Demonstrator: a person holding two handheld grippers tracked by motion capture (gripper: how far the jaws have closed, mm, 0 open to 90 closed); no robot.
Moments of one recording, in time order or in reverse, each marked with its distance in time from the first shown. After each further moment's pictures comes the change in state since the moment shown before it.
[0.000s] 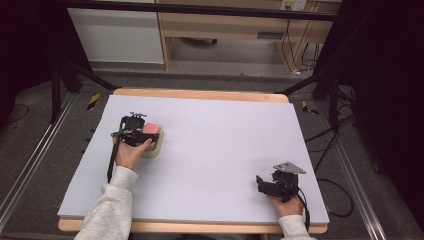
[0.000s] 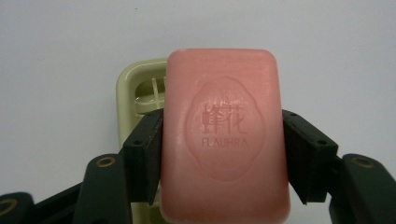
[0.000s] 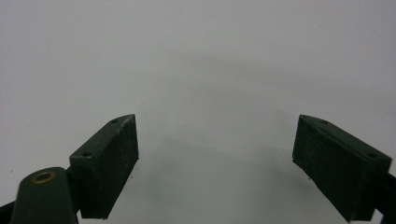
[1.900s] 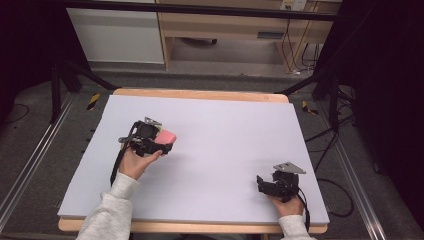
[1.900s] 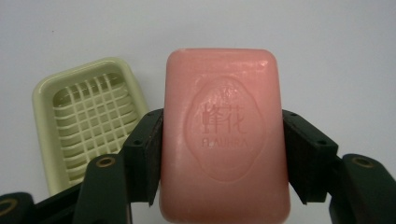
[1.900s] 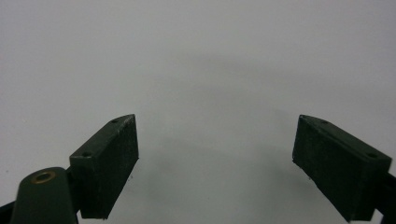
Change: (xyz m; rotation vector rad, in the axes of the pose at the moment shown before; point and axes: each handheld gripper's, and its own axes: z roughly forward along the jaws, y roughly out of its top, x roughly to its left) left arm -0.057 -0.005 -0.047 0.003 -0.122 0.175; right arm 0.000 0.000 0.000 0.003 -0.009 0.003
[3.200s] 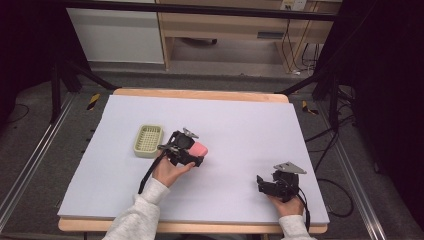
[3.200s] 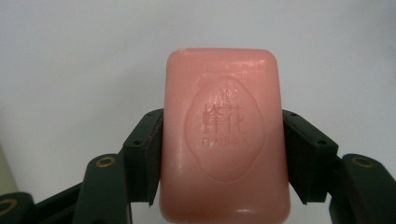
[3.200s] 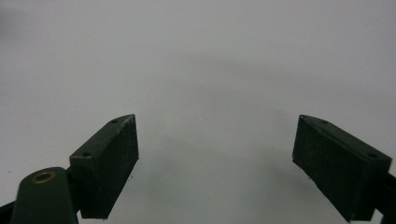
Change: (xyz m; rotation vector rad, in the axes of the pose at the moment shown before) left arm -0.080 0.008 0.048 0.061 -0.105 0.125; right arm 0.000 0.000 0.000 -0.003 0.004 0.001
